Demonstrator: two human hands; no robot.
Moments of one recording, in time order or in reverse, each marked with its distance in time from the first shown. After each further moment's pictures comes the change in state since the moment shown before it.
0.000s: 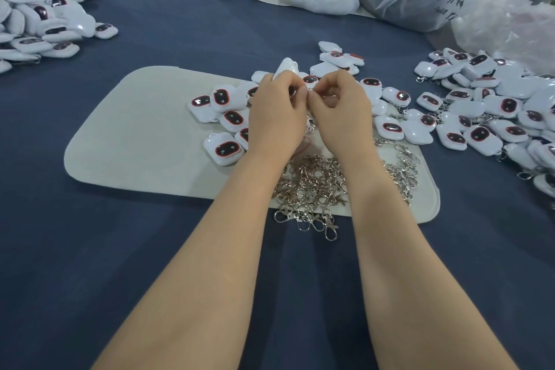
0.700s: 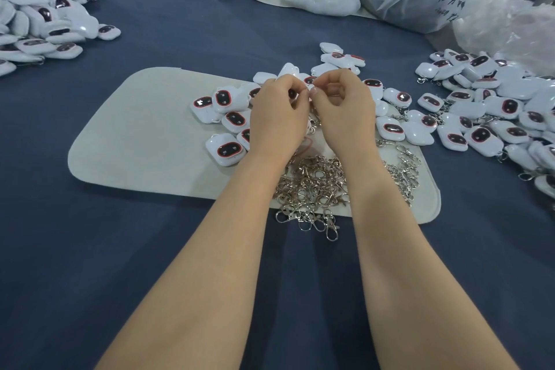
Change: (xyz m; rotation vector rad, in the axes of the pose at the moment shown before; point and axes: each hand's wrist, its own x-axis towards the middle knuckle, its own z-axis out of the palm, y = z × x) left_hand 0.000 0.000 0.000 -0.045 -0.037 -0.054; right_hand 0.000 -0.005 -0.001 0.063 0.050 0.014
